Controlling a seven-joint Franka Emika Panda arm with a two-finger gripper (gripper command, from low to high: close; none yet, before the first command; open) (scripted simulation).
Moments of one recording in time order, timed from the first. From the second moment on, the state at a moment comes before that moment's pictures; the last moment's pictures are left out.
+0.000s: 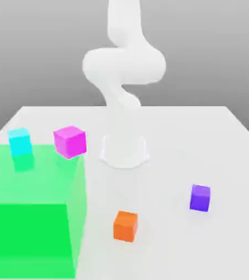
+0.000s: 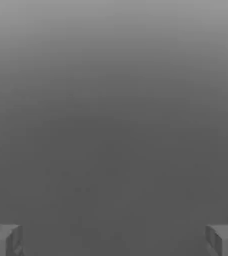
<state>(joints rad) 0.06 -0.73 -0.01 -2.36 0.02 2.35 0.73</state>
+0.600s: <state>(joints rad) 0.49 -0.21 0.08 -2.80 0.11 2.76 0.25</state>
